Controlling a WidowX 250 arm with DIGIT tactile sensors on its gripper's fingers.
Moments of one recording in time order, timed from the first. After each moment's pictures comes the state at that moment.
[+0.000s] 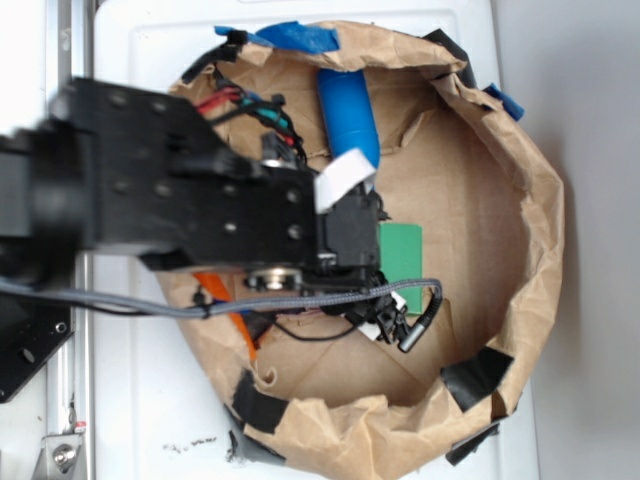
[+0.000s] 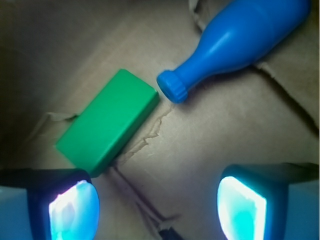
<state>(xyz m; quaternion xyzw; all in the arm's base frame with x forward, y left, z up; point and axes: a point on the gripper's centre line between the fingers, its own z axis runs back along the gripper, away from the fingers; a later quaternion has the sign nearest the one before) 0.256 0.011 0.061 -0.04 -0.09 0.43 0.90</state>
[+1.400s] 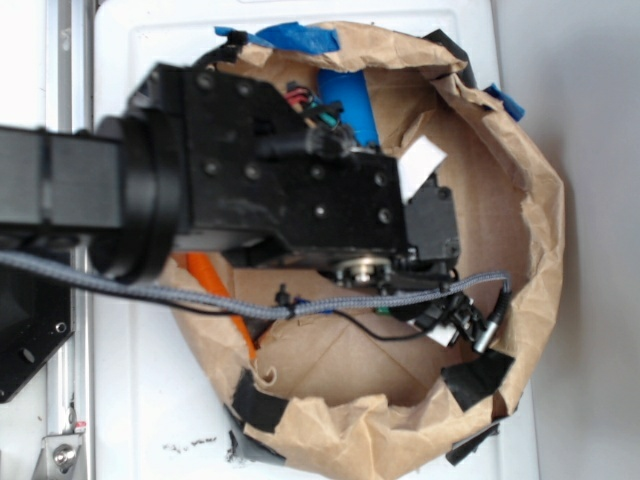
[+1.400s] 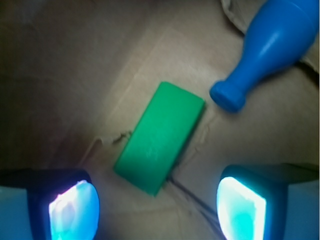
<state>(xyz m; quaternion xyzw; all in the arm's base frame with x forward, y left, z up) 0.290 0.004 0.072 -0.08 -0.08 0.49 0.86</state>
